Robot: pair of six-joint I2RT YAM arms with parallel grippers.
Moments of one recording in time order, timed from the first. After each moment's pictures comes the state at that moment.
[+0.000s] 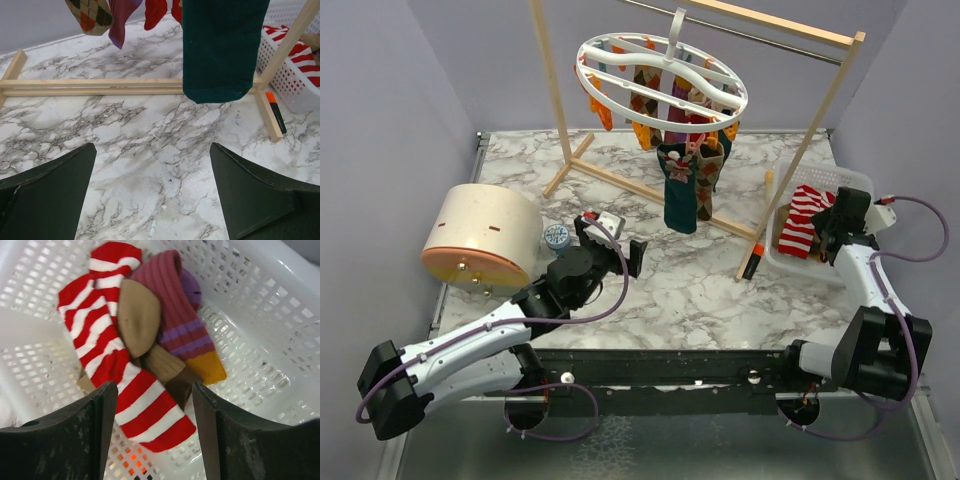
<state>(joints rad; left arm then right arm) -0.94 0.91 0.58 0.20 -0.41 -0.09 -0.23 1.23 0.81 -0.28 0.39 0.79</state>
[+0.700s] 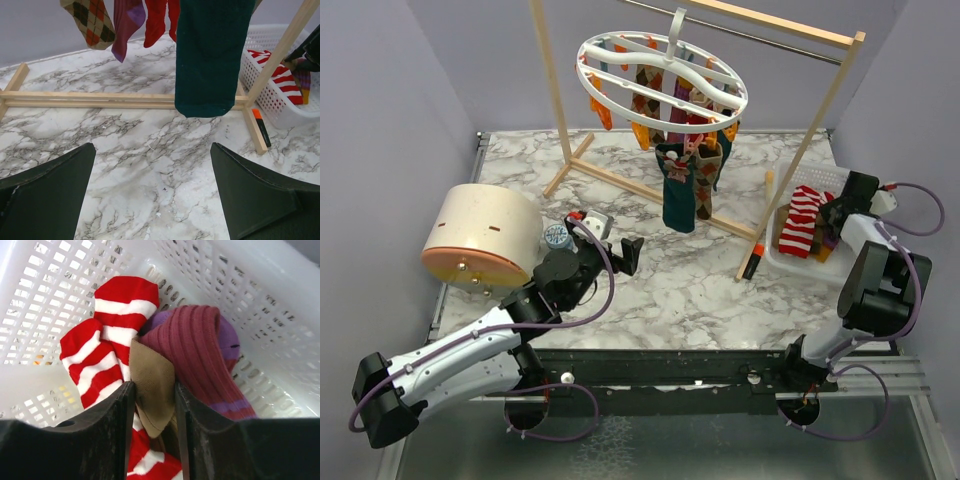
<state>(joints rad) -0.94 0.80 0.59 0.18 -0.41 -0.10 -0.35 1.59 0.96 -0.11 0.23 0.77</state>
